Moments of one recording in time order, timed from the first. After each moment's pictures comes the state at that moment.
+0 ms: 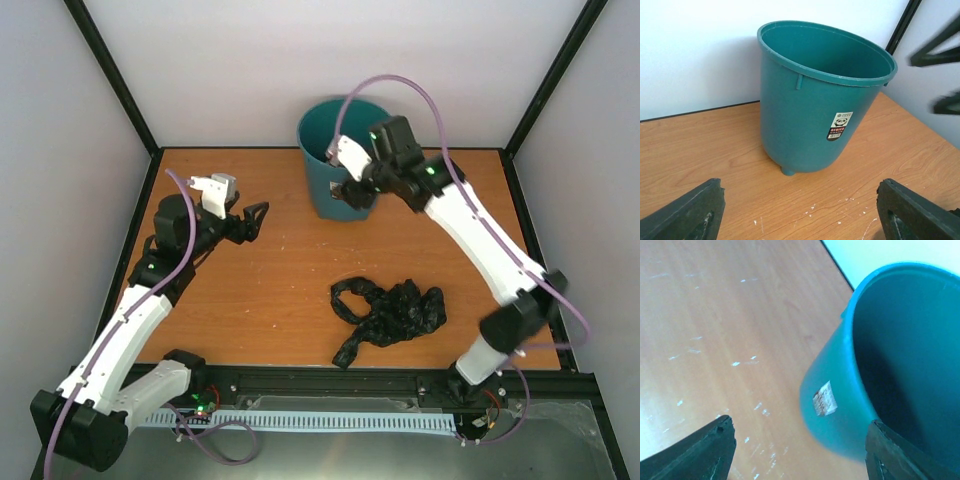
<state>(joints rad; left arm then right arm) -0.29 0.92 0.86 -0.19 0.29 -0.13 0.58 1.71 1.88 -0.88 -0.19 -0.53</state>
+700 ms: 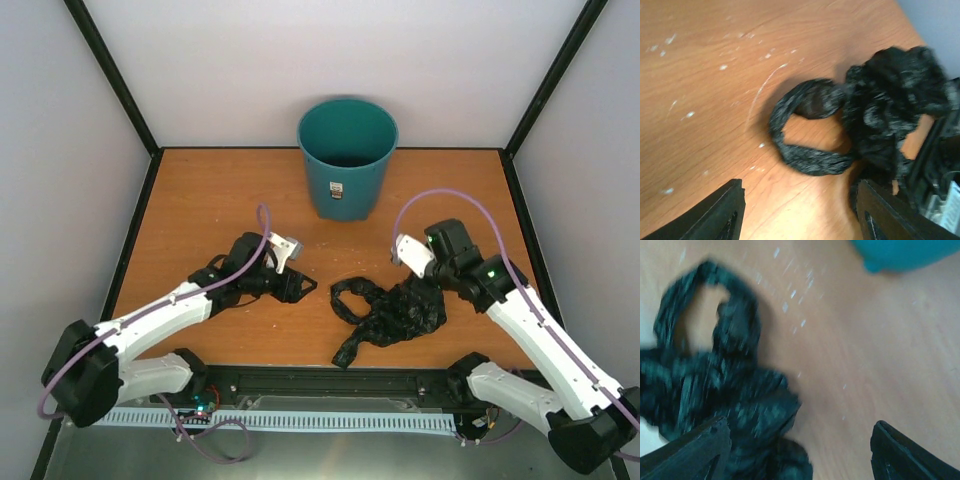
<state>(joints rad) -0.67 1.11 0.65 -0.21 0.41 -0.33 0.51 0.95 1.00 -0.95 0.00 -0.53</state>
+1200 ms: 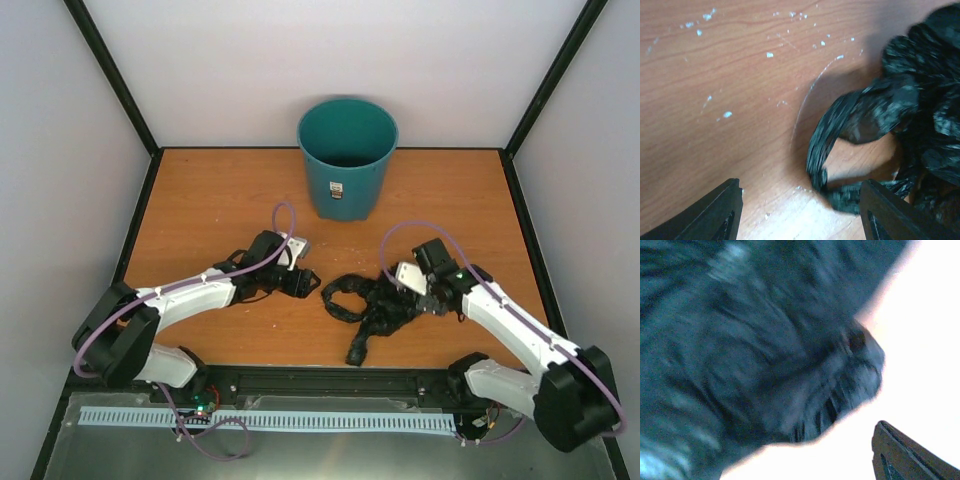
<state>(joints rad) -0.67 1.38 0.66 -0.11 0.30 -0.34 0.46 1.04 0.65 -0.86 0.29 -0.82</state>
